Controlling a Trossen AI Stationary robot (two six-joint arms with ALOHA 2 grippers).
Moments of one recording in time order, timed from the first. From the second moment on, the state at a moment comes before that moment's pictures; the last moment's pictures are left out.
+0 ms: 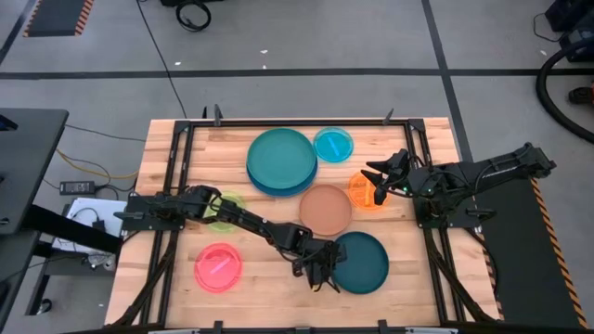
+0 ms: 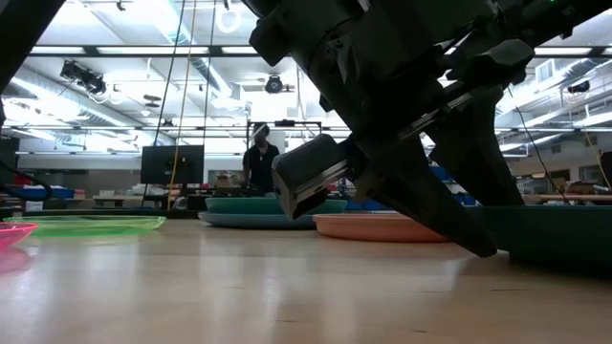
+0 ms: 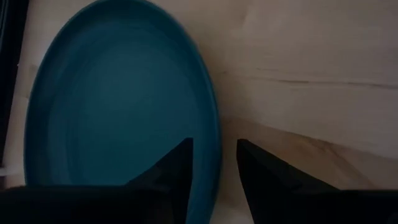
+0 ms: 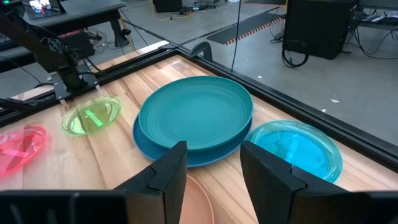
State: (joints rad) left arm -0.30 2.31 1.70 -0.23 0.07 1.08; right arm 0.22 0.69 0.57 -0.31 0.74 0.46
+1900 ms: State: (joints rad) left arm -0.31 2.30 1.70 -0.27 0.02 1.01; right arm 0.22 0.69 0.56 -0.31 0.73 0.45
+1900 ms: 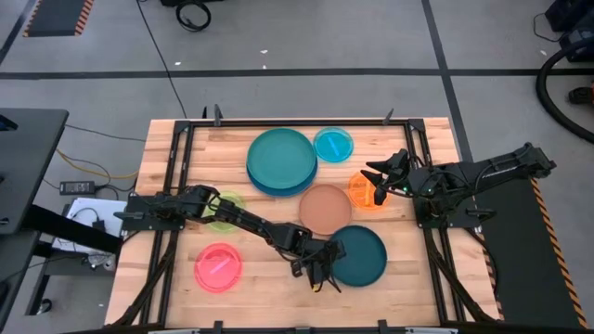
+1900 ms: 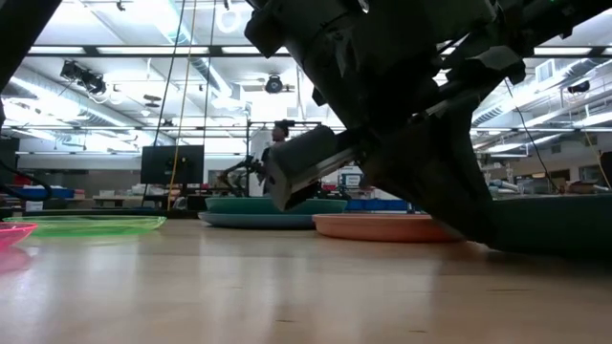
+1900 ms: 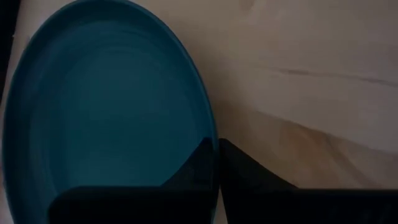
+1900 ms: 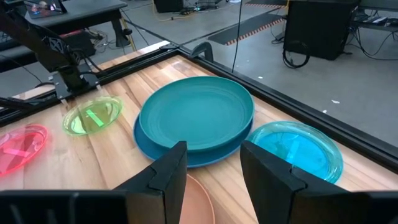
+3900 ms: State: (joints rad) left arm -0.15 2.16 1.70 -0.71 -0.06 0.48; right arm 0.01 0.69 0.56 -0.06 0.60 0.10
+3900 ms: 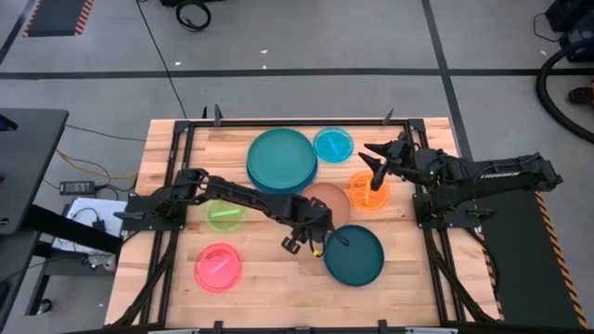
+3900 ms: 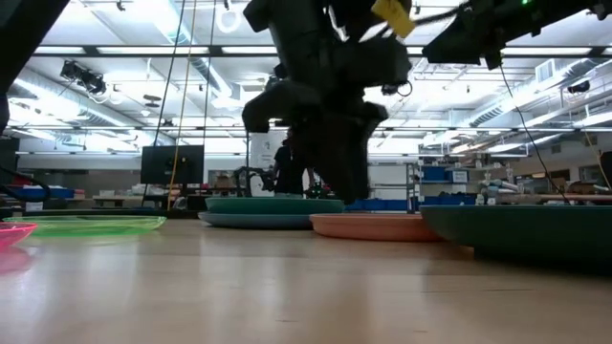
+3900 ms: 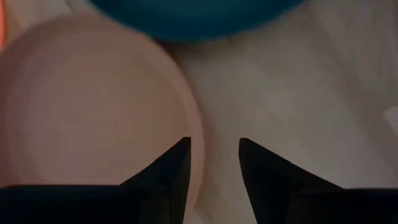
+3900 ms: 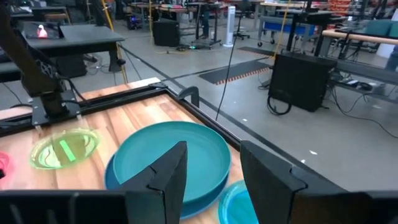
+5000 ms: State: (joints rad) left arm -0.09 1.99 1.36 -0.41 -0.10 0.49; right arm 0.00 0.75 0.56 -0.04 0.54 0.14
